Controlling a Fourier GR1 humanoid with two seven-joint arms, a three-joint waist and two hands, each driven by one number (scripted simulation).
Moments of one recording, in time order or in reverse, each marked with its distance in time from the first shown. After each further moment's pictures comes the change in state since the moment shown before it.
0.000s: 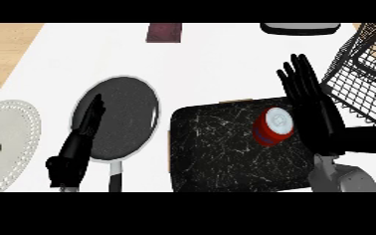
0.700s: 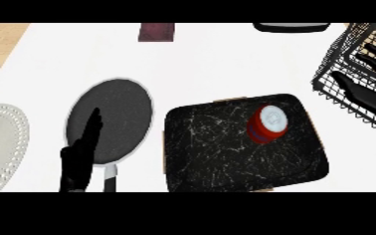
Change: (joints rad) left arm 0.032 -0.071 0.048 0.155 0.010 0.052 0.018; right arm -0.069 -0.195 -0.323 0.121 0.113 -0.124 -0.007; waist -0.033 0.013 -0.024
